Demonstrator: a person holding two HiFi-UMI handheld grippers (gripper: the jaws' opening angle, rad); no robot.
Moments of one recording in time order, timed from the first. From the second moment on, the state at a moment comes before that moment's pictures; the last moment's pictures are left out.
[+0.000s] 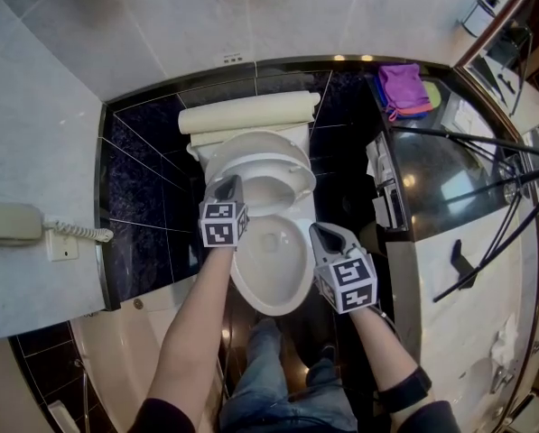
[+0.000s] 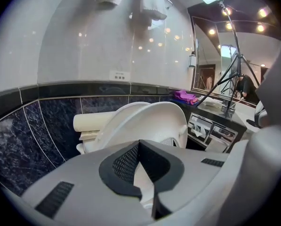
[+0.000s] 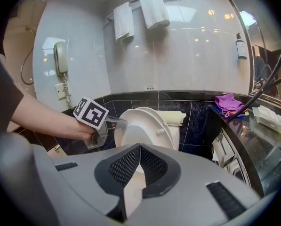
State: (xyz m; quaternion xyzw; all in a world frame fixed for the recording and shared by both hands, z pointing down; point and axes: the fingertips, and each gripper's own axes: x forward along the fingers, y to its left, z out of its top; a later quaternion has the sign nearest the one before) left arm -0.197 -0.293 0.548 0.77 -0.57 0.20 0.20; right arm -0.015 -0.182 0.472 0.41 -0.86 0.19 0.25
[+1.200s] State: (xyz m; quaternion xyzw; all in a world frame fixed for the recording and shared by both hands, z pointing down) left arm -0.166 -0.076 0.379 0.75 -0.62 0.18 0.14; right arm 0.029 -0.094 0.389 0.36 -0.89 0.14 0.25
